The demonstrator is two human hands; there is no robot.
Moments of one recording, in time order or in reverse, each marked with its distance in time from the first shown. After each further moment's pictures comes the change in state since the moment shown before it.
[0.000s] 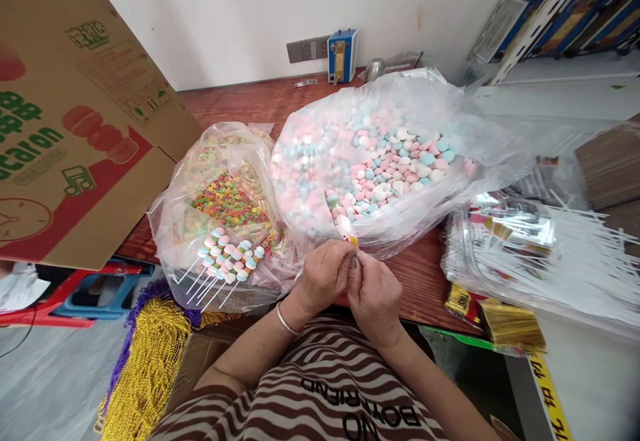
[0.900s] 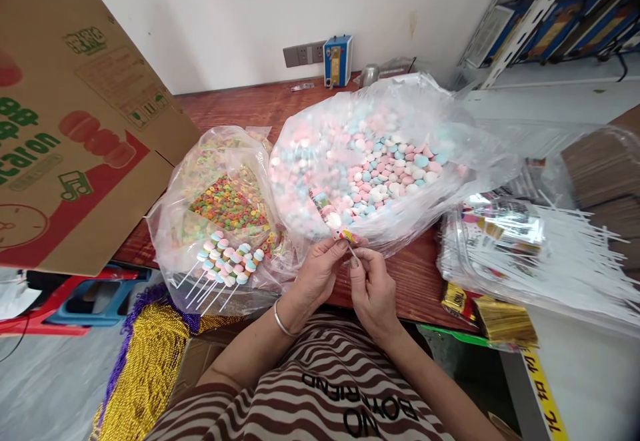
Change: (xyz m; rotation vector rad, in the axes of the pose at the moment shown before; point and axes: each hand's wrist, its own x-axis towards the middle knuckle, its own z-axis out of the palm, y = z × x) left_hand 0.014 0.010 0.004 -1.293 -0.008 -1.179; right_hand -0.007 0.005 0.003 0.425 -0.083 0.342
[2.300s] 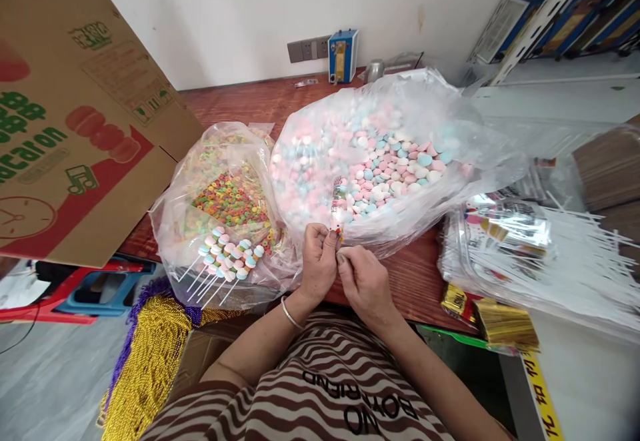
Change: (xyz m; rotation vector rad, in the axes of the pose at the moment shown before) left_hand 0.010 -0.016 -0.007 0.445 0.269 0.381; right_hand 0.020 -0.001 -0.003 -0.149 -0.166 -0.263
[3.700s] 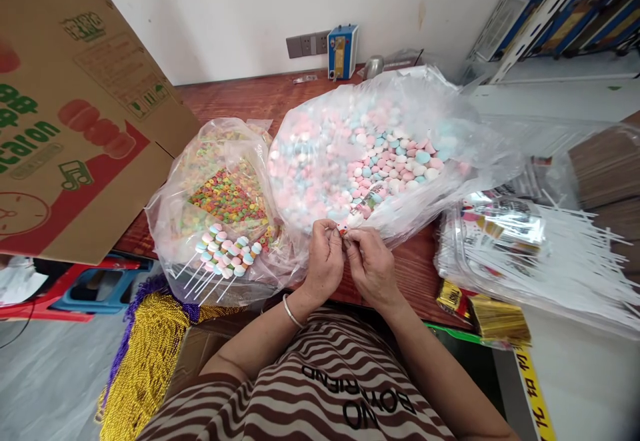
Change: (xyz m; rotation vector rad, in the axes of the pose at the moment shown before) left_hand -0.008 0.005 0.009 0.178 -0.008 0.066; right_hand 0.013 0.021 -0.002 0.145 0.104 0.019
